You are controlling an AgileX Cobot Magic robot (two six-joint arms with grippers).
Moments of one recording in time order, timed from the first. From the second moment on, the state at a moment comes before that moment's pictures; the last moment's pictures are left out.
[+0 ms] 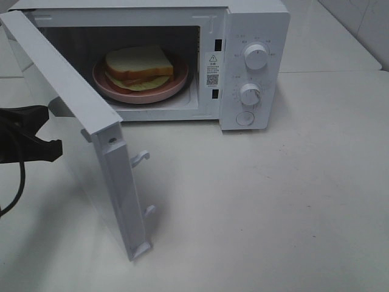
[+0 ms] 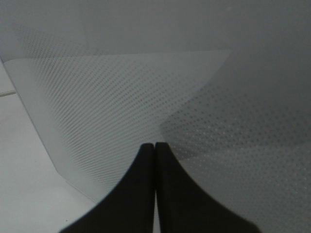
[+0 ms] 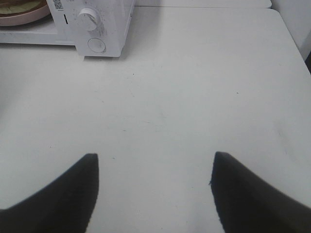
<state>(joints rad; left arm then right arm) -0.37 1.53 -0.30 -0.05 -0.88 0.06 -0.03 0.00 -0.50 0.10 1.04 -0.08</state>
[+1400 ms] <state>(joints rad) -0.79 1.92 -0.79 -0.59 -0.91 0.56 -0.03 0.00 -0.50 0.10 1.04 -0.08</state>
